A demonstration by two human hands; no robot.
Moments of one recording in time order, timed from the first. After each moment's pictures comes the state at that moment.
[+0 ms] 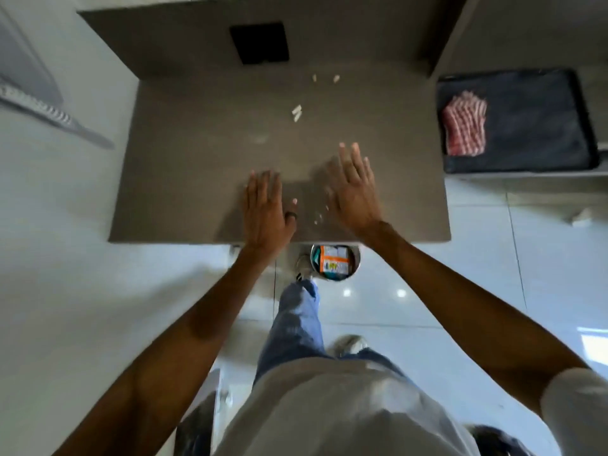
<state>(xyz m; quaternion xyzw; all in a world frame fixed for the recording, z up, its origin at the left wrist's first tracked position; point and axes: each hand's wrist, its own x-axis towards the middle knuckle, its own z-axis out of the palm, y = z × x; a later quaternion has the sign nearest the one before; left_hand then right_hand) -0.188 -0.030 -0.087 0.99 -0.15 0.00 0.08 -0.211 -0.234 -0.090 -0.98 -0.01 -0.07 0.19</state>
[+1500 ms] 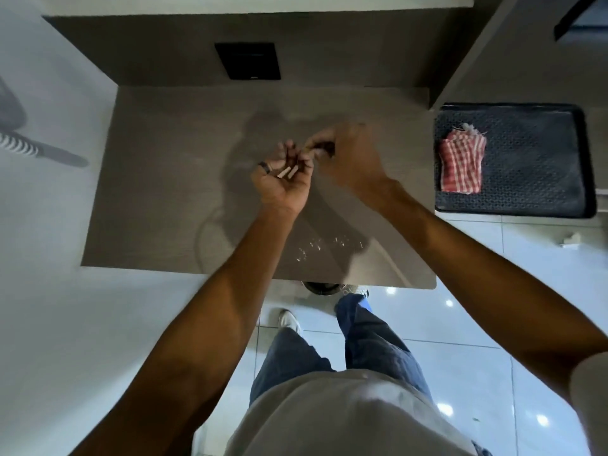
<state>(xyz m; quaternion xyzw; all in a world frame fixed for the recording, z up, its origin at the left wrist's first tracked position) -0.062 -0.152 -0.054 0.14 0.27 -0.15 0.94 -0.080 -0.287 0.001 -0.92 0.00 -0.04 0.40</state>
